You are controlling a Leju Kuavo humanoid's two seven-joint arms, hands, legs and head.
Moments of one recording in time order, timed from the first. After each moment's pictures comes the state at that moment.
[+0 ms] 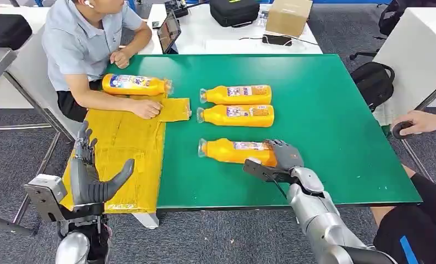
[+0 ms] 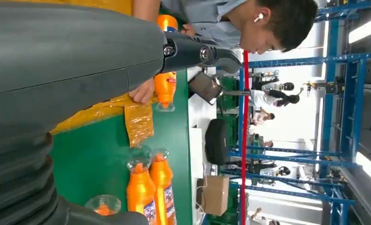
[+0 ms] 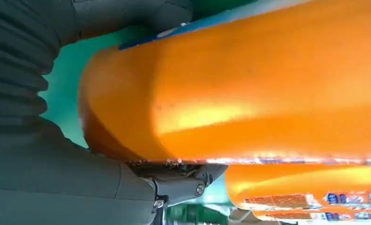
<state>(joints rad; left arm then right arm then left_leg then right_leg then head) 0.05 -0.35 0.02 -1.78 -0.23 -0.04 -0.40 -0.58 0.06 -0.20 -0.45 1.37 -0.22 -0.22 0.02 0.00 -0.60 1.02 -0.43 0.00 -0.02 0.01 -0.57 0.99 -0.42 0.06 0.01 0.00</state>
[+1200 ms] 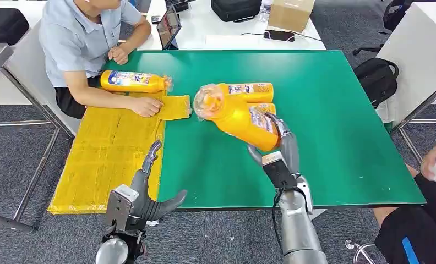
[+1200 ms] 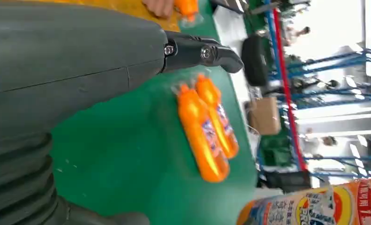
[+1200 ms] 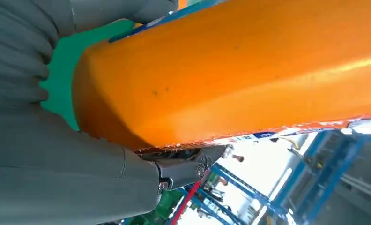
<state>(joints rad) 0.08 -0.33 -0.17 -1.57 -0.41 -0.13 -0.49 -0.29 0.31 -0.23 -1.21 0.58 -0.13 -0.64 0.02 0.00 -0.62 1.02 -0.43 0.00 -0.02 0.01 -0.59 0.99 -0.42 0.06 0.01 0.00</state>
